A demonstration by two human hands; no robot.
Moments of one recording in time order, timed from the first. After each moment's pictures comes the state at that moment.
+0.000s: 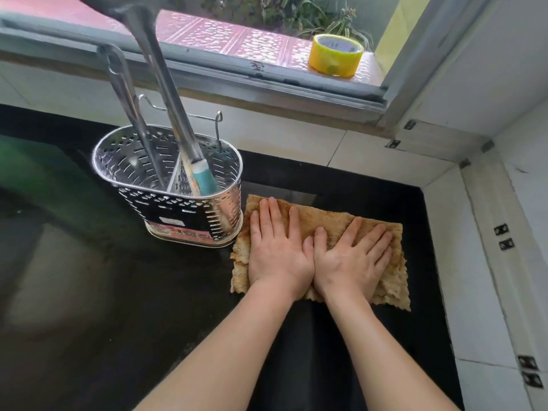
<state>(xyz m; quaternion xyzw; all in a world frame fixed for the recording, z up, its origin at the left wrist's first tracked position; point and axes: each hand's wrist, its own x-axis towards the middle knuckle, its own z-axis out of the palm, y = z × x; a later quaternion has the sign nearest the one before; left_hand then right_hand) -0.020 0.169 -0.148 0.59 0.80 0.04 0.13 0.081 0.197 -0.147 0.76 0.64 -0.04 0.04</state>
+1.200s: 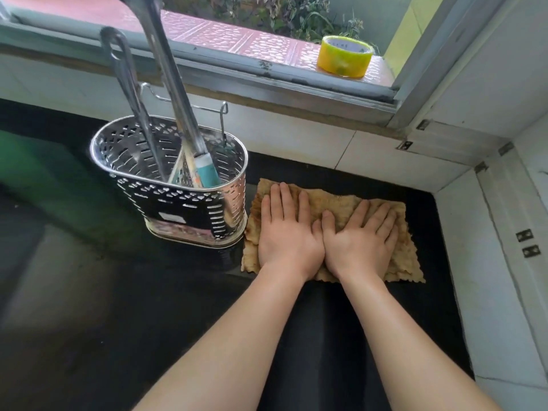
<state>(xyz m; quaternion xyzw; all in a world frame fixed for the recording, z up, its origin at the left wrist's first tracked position) -0.024 0.211 -0.152 0.59 0.80 0.09 0.11 0.079 0.246 -0.140 0.73 0.68 -0.05 0.04</state>
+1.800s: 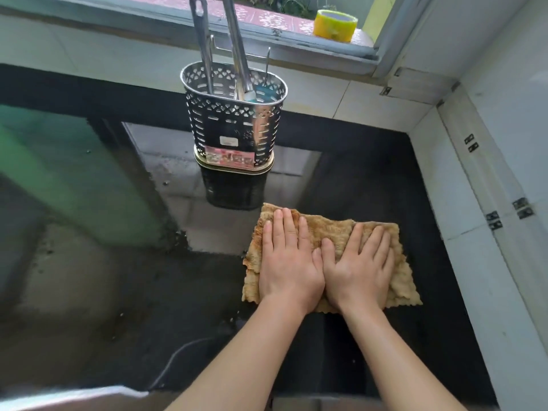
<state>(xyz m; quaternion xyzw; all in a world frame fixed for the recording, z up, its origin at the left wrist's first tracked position) -0.011 -0.012 -0.152 0.64 0.76 0.06 0.12 0.097 0.012 -0.143 0.75 0.66 -0.03 0.02</state>
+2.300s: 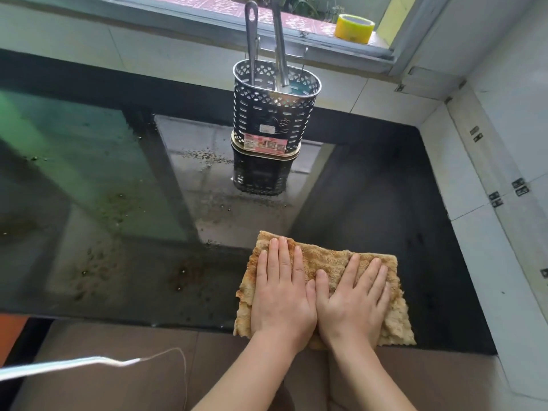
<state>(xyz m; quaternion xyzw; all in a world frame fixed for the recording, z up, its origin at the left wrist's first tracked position) -0.049 -0.145 -0.147 0.65 0.75 0.08 0.14 0.058 -0.122 -0.137 0.76 0.64 -0.04 0.05</state>
